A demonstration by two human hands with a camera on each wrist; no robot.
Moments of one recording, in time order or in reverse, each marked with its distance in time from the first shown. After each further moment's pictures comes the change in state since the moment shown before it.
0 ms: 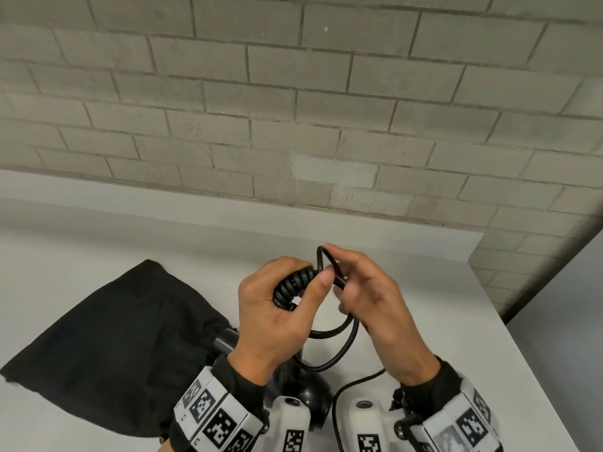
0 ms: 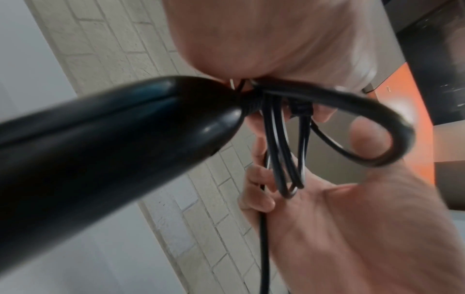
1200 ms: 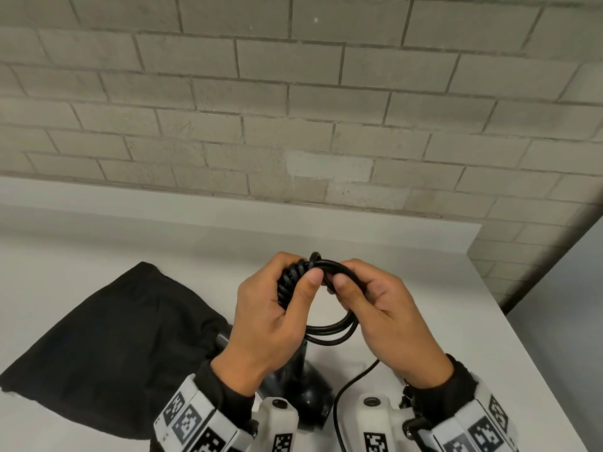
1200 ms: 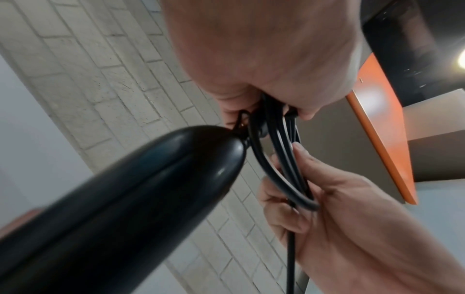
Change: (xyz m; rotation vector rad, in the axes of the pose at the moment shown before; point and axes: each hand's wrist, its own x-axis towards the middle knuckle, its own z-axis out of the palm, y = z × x) left_hand 0.000 0.010 -0.007 0.044 -0.148 -0.055; right_hand -0.002 -0.003 -0.005 -0.218 0.011 -0.050
